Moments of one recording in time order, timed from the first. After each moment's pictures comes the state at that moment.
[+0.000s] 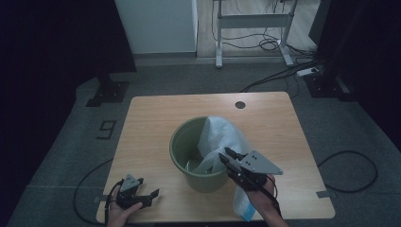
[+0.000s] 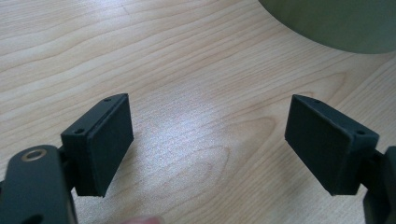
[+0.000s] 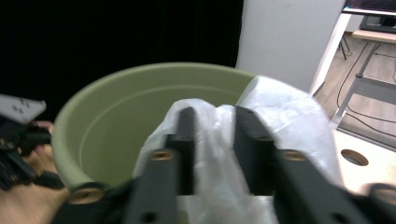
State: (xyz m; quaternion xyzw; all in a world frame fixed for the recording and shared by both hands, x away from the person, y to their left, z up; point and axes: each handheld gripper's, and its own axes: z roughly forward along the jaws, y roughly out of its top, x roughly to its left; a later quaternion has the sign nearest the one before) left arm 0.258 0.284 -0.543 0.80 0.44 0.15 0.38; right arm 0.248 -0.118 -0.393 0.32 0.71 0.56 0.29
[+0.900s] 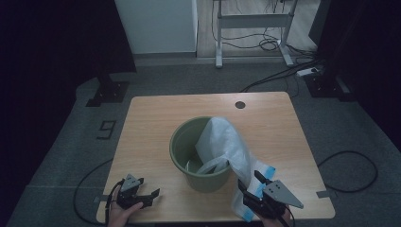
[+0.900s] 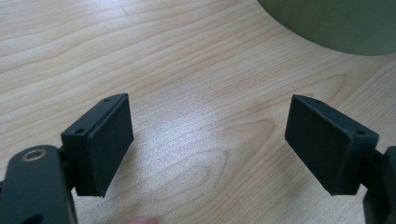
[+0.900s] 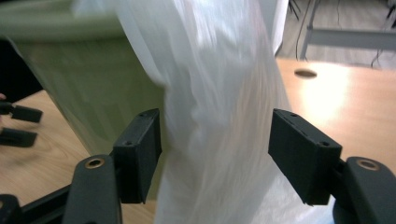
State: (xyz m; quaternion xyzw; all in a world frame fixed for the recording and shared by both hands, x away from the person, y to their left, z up) left arm 0.259 0.282 -0.543 0.80 0.45 0.15 0.38; right arm 0.202 -0.164 -0.468 0.44 0.67 0.52 0.29
